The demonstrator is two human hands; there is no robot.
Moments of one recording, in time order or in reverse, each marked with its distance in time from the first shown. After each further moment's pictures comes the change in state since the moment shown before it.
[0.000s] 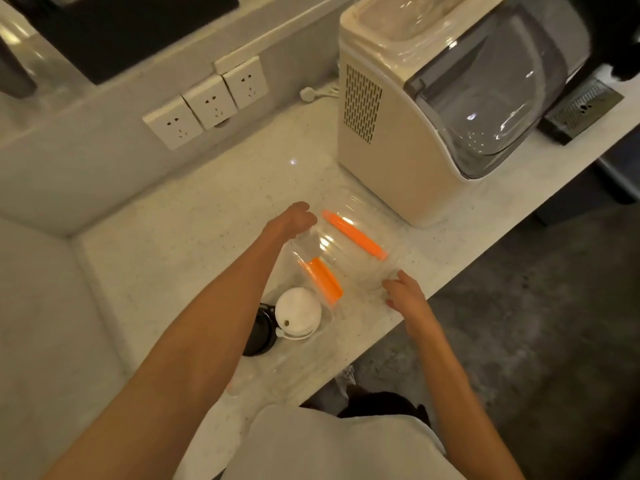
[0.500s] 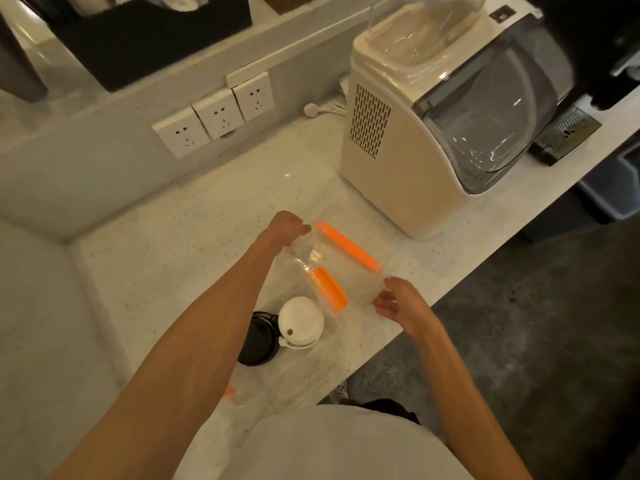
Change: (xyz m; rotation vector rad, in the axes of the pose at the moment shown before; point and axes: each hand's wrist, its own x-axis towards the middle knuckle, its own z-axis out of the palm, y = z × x) left_hand 0.004 -0.020 -0.016 -0.172 0.117 0.052; right_hand 0.001 -0.017 0.004 0.238 -0.073 0.170
